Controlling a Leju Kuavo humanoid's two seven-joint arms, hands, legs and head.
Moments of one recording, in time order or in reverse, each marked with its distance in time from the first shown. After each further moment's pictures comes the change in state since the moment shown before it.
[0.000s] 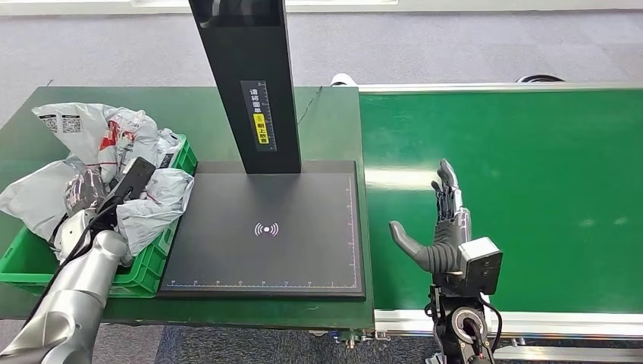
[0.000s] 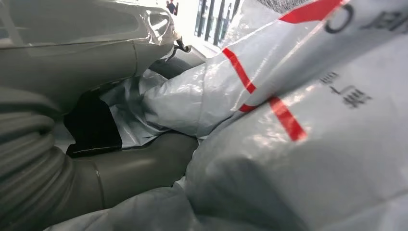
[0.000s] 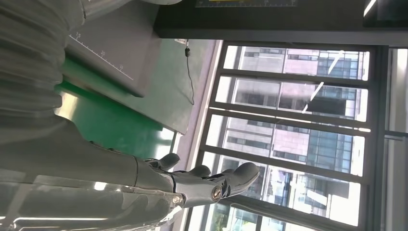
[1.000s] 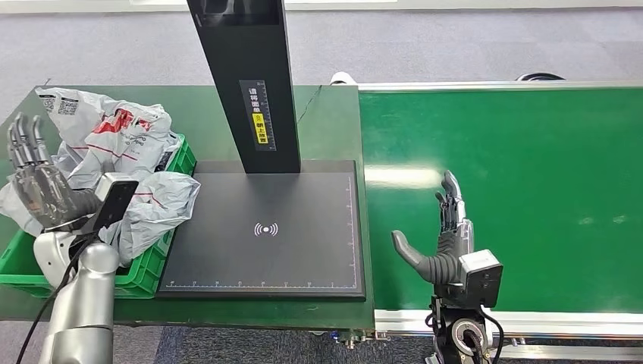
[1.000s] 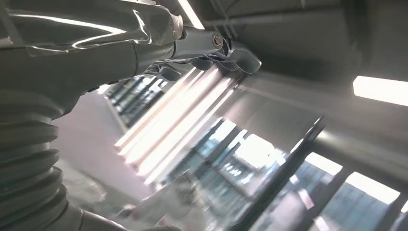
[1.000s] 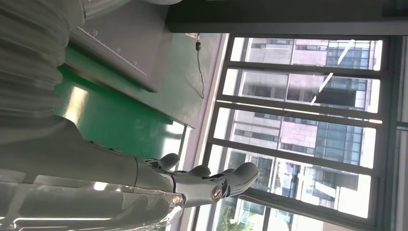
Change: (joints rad) left arm 0.202 -0.174 0.155 -0.546 0.135 0.338 -0.590; right arm 0.052 0.000 -0.001 -0.019 0.007 -0.035 -0.016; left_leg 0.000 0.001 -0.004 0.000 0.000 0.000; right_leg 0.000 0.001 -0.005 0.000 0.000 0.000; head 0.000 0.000
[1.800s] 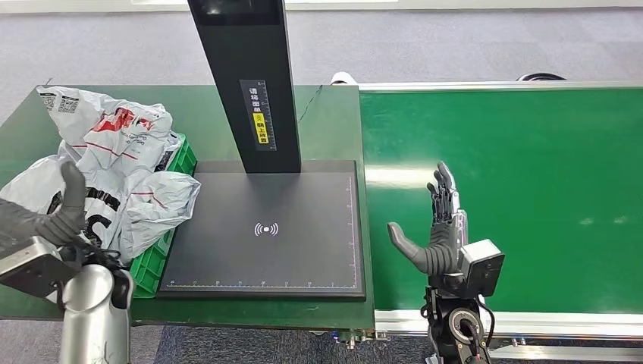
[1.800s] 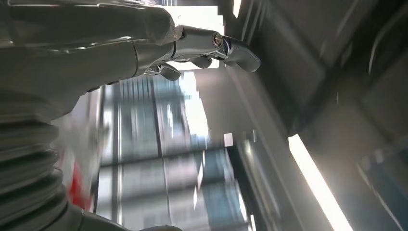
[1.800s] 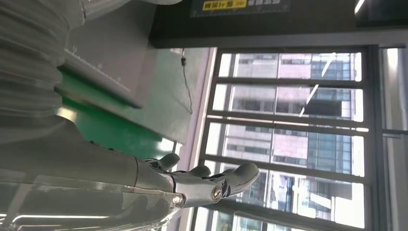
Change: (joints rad) left arm 0.192 -0.097 -0.253 -0.439 0.727 -0.087 -0.254; right arm -0.054 -0.004 0.026 0.039 -0.084 0.057 -0.003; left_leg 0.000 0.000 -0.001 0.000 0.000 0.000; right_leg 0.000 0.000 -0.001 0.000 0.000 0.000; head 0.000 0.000
